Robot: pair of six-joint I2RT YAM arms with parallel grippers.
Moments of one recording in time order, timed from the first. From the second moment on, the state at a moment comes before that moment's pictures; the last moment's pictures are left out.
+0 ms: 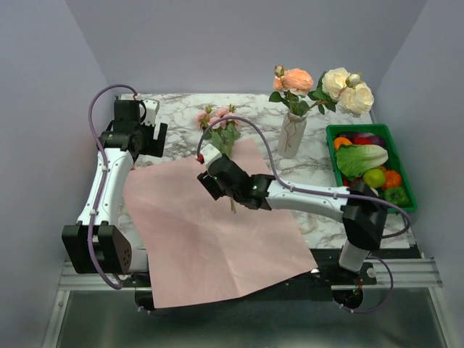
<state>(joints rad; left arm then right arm) -0.01 1.36 1.32 -0.76 -0.01 0.21 1.12 1.71 1.29 -0.13 0.45 0.03</state>
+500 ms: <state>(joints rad) 0.02 1.32 1.30 -0.75 0.06 0.19 0.90 2.08 1.61 -0.33 0.18 0.24</state>
